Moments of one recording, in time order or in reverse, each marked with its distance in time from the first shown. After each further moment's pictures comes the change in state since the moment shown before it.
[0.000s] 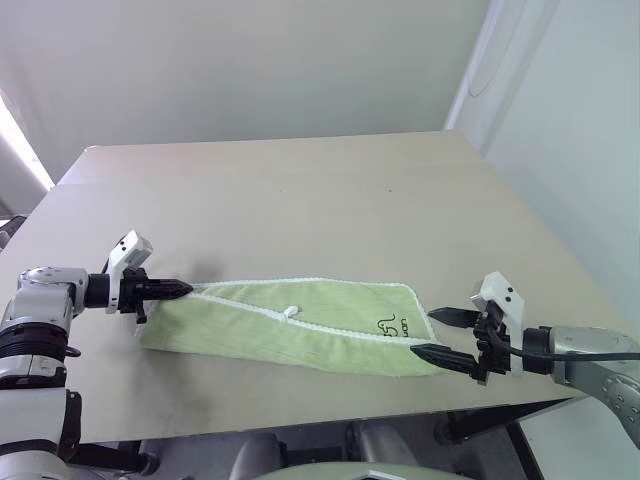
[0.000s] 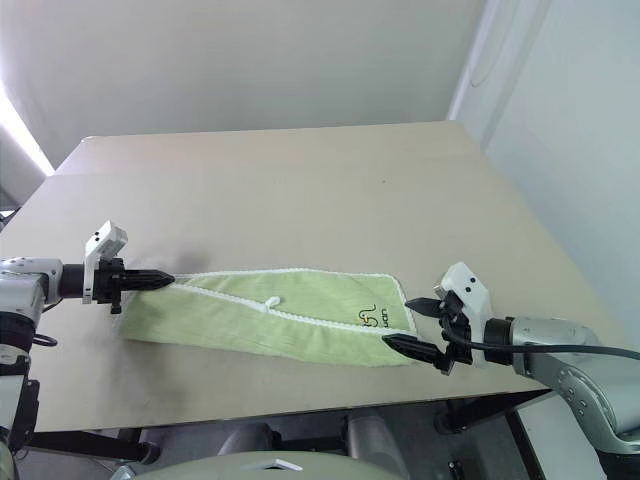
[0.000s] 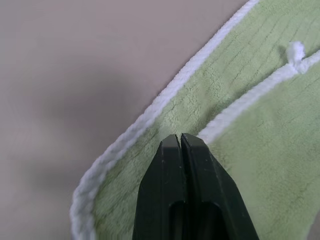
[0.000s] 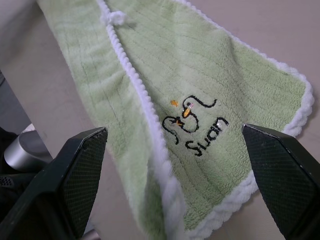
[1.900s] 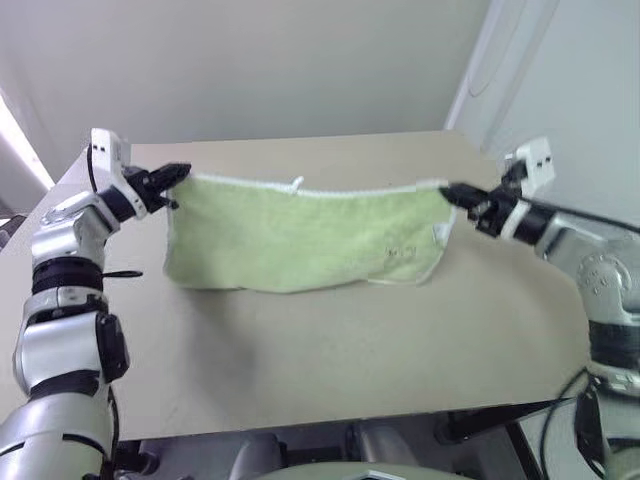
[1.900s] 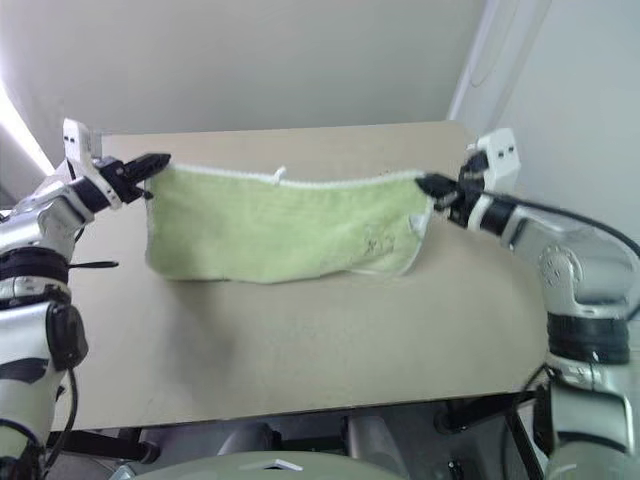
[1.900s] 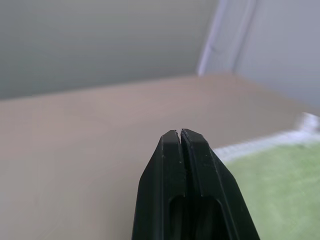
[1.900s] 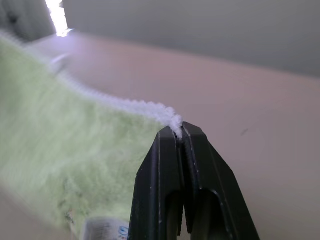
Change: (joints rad) left arm -0.479 -0.246 0.249 0.281 -0.120 -0.120 0.573; right arm -0.772 0.229 0.003 0.608 -0.197 -0.168 -0.247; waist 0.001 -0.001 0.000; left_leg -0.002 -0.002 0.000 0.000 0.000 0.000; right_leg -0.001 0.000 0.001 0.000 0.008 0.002
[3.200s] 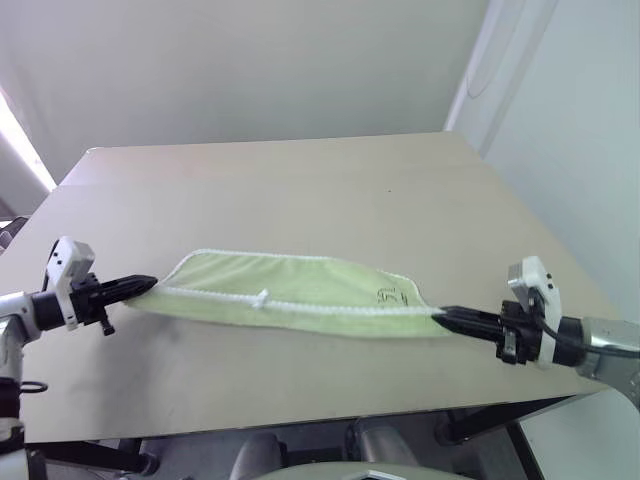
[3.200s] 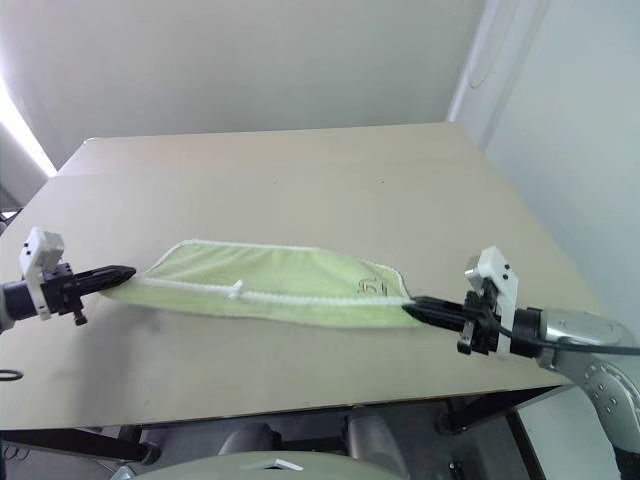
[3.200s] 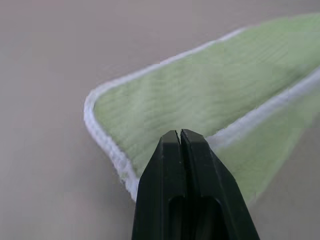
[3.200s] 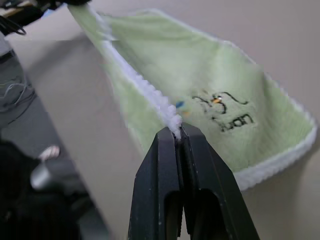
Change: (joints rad) left arm 0.845 0.292 0.088 -0.618 -0.064 0.121 -0.454; right arm 0.827 -0.225 -0.161 -0.595 0.271 0.119 0.404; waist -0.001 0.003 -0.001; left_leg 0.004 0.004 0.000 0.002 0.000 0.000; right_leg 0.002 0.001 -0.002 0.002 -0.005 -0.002
